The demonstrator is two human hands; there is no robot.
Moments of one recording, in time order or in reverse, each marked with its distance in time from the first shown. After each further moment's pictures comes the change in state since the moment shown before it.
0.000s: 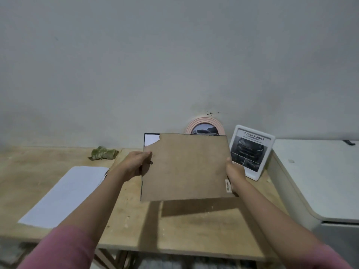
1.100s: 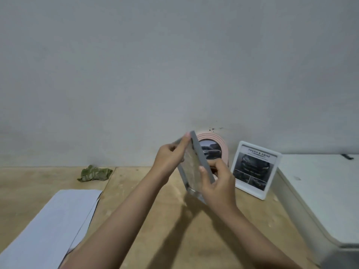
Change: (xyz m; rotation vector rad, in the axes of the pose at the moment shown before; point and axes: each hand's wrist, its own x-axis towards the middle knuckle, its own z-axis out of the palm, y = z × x) left_hand -0.014 0.089 0.061 -0.012 -0.005 0.310; right_hand -0.133 -0.082 0.051 -0.083 0.079 -1.006
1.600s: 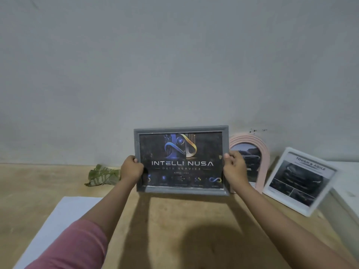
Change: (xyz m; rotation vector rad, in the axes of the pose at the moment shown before) left_hand 0.212 -0.192 -0.188 0.376 0.349 -0.227; right_hand 0.095 0.103 0.165 0.013 -0.099 0.536
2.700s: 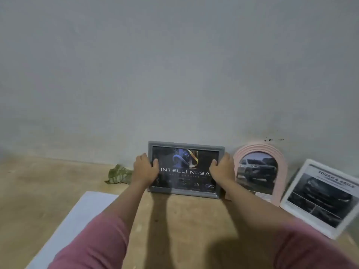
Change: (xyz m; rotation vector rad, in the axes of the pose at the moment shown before) left_hand -0.030 0.015 -0.010 0.367 0.065 0.201; right_hand 0.035 0.020 0.056 -0.471 -0.133 0.015
